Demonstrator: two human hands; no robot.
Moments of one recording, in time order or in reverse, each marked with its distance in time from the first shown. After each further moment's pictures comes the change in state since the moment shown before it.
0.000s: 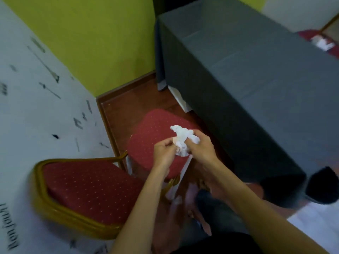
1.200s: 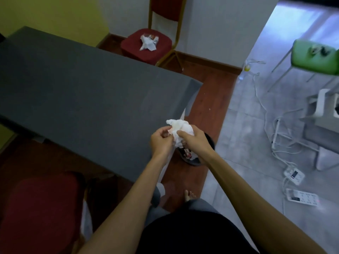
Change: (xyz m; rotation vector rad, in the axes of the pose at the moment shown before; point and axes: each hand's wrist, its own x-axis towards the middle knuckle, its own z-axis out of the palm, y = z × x) left_hand -0.146 0.014 0.566 0.301 -0.456 0.126; right_hand -0.070 0.148 -0.540 0.381 0.518 0.183
